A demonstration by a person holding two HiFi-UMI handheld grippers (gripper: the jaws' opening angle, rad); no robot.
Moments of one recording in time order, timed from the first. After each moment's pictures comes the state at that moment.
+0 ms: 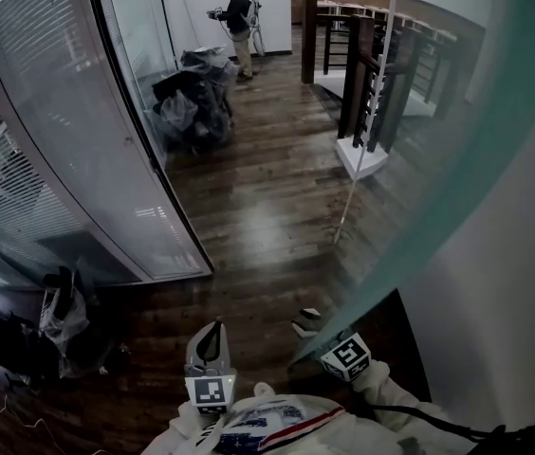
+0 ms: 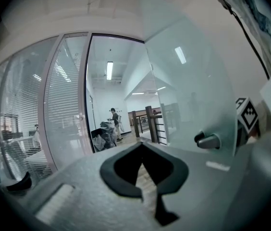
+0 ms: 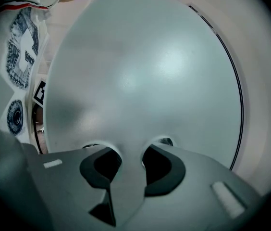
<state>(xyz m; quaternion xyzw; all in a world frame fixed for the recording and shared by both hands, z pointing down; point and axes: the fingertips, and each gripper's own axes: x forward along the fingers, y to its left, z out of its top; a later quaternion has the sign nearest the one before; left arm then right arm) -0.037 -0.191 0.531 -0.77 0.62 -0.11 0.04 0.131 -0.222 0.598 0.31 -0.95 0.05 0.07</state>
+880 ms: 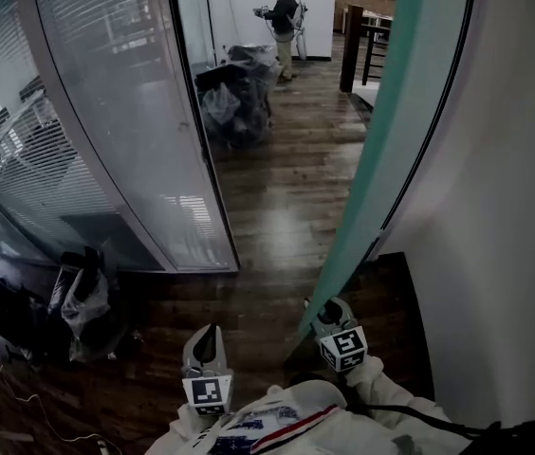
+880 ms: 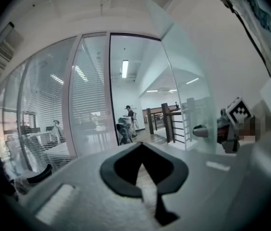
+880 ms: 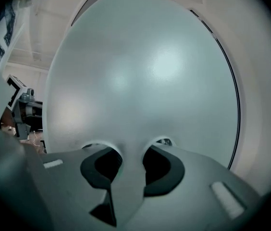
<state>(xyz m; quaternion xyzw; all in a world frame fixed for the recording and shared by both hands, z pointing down) -0.157 -0.168 0.541 -0.72 0.69 -0.10 0.02 0.050 -0.282 0.591 0.40 -0.91 0.04 0.06</state>
